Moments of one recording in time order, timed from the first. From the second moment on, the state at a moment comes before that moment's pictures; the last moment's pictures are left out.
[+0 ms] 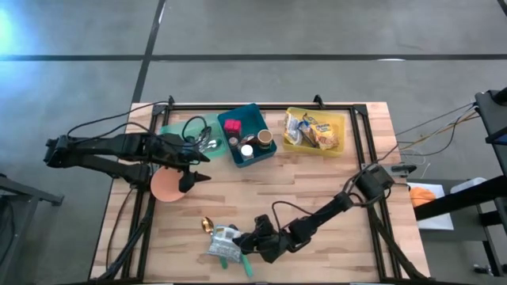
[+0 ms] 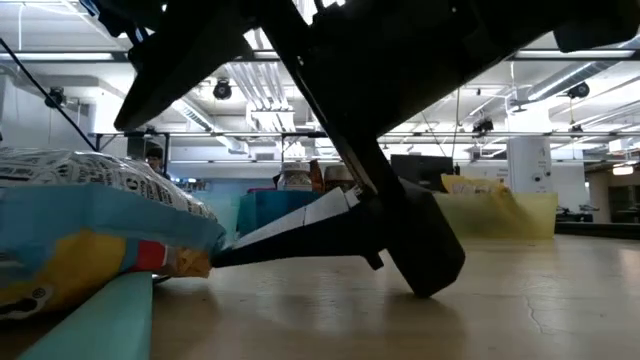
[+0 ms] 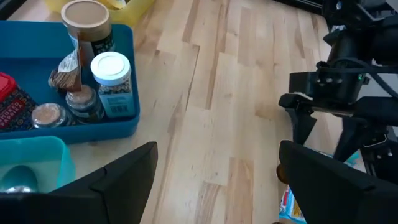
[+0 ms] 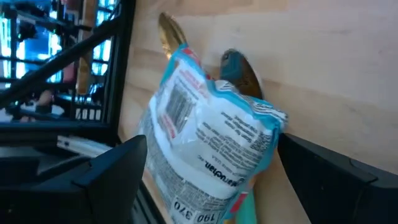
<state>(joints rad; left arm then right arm) 0.00 0.89 0.84 -0.66 0.03 -0.26 0.55 2.24 1.40 0.22 0.55 1.71</state>
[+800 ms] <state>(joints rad) 0.00 0.89 0.84 -0.66 0.03 -0.26 0.55 2.25 1.40 0.22 0.61 1.64</state>
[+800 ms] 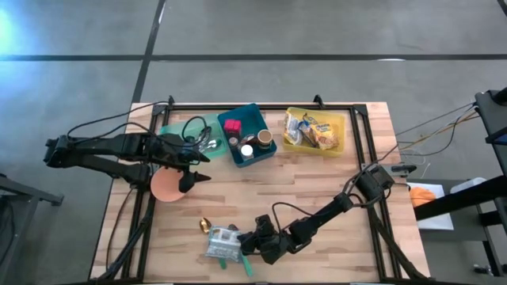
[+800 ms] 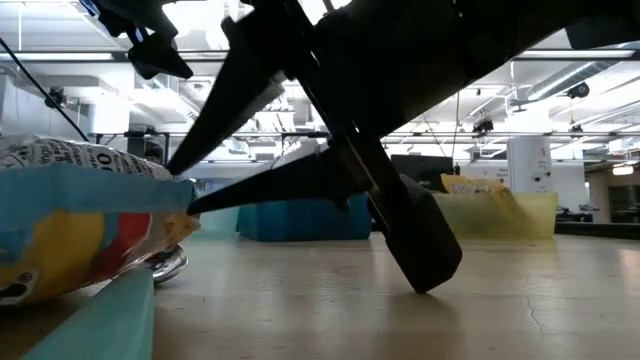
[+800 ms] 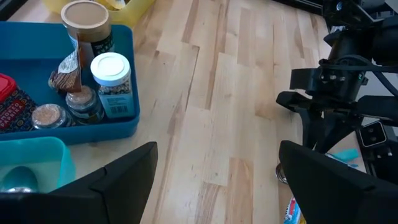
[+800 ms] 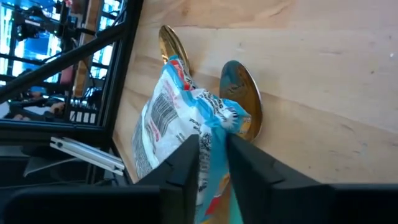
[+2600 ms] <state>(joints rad) 0.00 0.89 0.84 -0.66 0.03 -0.26 0.55 1.75 1.40 -0.37 0.95 1.18</state>
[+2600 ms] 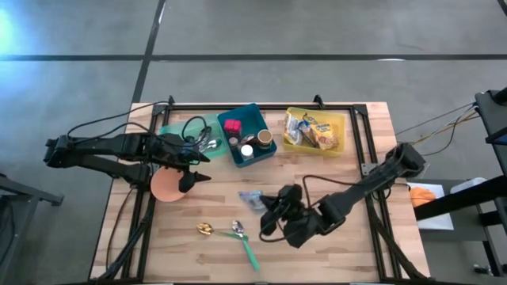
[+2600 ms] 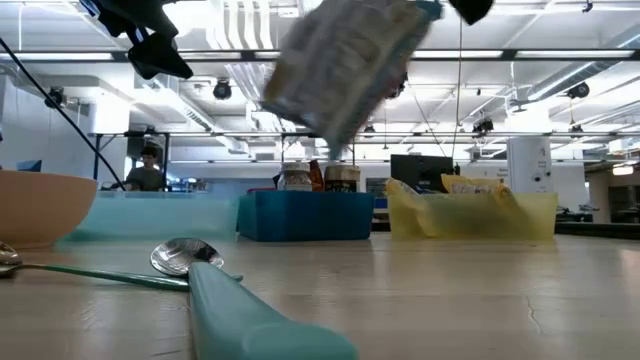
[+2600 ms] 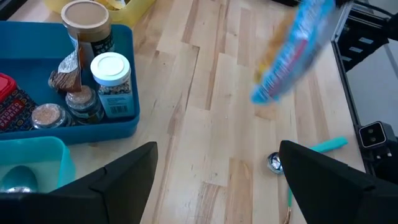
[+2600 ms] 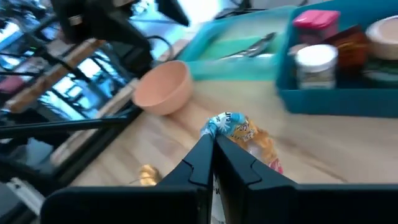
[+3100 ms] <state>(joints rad) 0.00 0.89 0.84 -0.66 0.03 -0.26 0.46 1.53 1.38 -0.89 1.04 1.37</state>
